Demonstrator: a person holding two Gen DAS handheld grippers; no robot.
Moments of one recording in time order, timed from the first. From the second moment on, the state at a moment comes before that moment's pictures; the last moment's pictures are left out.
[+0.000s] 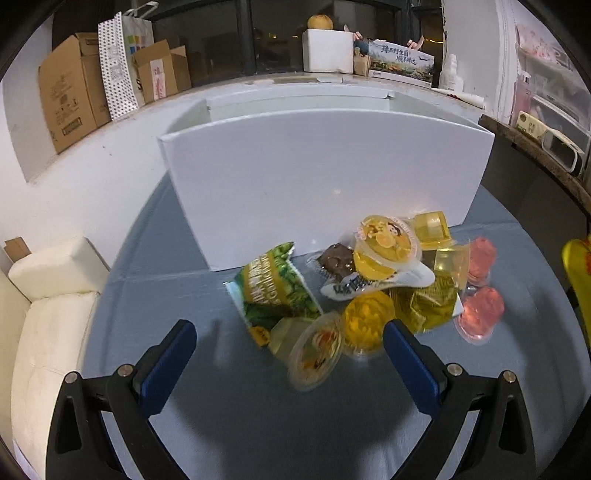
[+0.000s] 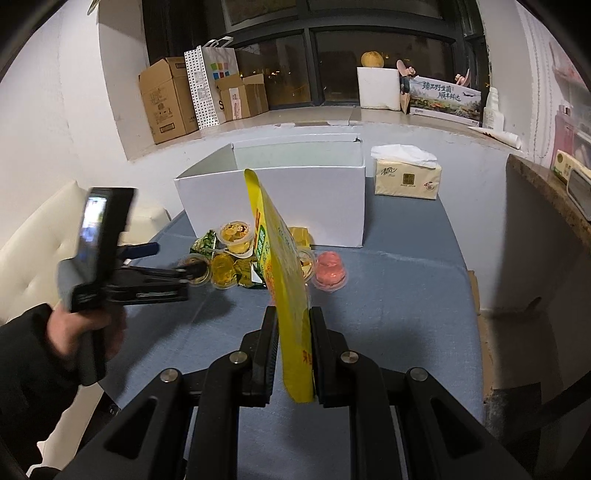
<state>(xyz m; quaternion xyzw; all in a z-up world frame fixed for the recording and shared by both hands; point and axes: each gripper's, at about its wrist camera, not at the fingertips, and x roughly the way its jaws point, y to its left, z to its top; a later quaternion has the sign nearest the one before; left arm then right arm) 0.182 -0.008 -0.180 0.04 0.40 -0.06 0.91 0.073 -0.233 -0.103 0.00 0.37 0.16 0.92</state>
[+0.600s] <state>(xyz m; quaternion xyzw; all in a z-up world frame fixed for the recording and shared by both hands) 0.194 -0.002 -0.192 0.00 0.44 -0.11 0.89 0.076 -0.227 -0.114 0.00 0.37 0.17 0.91</state>
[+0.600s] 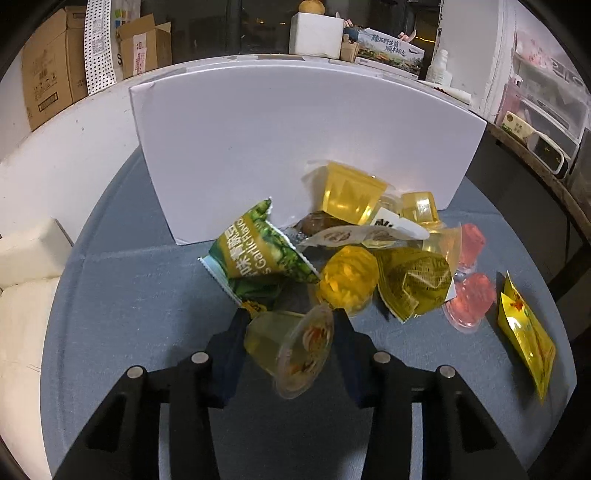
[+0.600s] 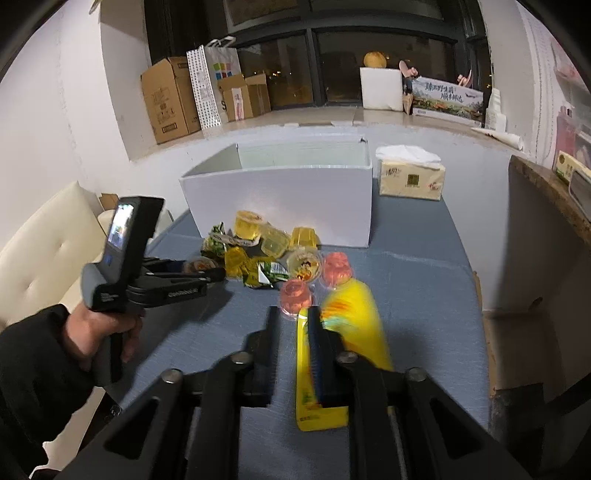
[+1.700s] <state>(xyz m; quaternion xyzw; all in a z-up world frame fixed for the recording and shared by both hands) 0.110 -0.004 -0.136 0.01 0.38 -0.15 0.91 0.130 -0.242 -0.185 0.00 0.44 0.14 0.89</state>
